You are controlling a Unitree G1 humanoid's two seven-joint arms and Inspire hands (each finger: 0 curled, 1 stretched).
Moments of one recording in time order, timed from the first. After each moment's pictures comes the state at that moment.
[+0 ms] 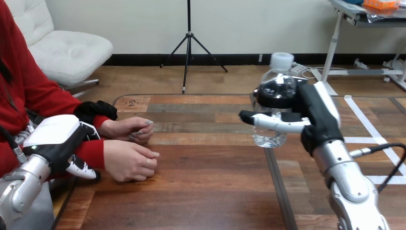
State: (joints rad) left arm -0.66 0.68 -0.46 1.35 0.67 -0.62 0.31; right arm -0.27 -0.19 -0.03 0.23 -0.06 -0.09 0.14
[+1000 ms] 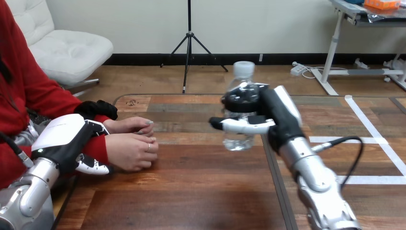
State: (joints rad) left arm -0.63 0.63 -0.40 1.35 0.61 -0.68 0.33; right arm -0.44 -0.11 0.04 0.58 -0.08 -0.23 0.14
